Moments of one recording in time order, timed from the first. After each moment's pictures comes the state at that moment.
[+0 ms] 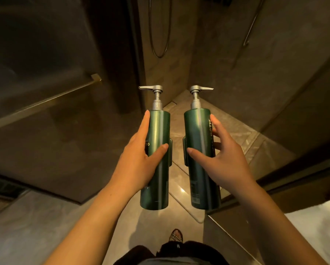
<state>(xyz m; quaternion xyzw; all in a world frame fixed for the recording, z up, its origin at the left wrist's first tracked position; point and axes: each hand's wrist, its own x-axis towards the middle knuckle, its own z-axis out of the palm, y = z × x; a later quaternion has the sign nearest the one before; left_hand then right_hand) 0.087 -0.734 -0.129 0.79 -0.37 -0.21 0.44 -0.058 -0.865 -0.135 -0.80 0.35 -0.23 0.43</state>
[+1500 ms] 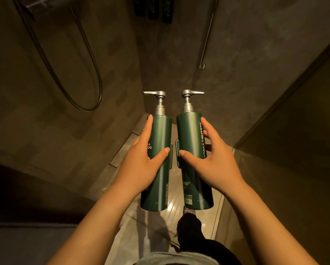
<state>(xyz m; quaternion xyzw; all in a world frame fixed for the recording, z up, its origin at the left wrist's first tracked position) 0.303 -1.223 -0.157 0.70 -0.49 -0.29 0.43 0.138 -1.297 -0.148 -0.75 0.47 -0.28 0.38</state>
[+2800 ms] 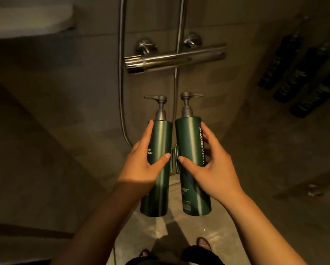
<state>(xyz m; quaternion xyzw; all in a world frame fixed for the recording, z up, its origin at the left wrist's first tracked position) 0.492 -1.436 -0.134 0.81 -0.20 -0.07 0.55 0.425 -1.601 -0.129 -0.85 0.10 -0.17 0.48</state>
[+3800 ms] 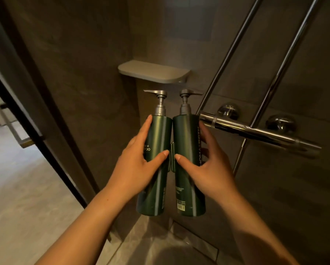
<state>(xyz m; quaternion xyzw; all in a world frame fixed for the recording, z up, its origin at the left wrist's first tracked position) 0.457 -1.464 -0.036 0.87 0.09 0.24 0.42 0.545 -1.621 -0.049 -0.76 -0.31 -0.04 0.57</state>
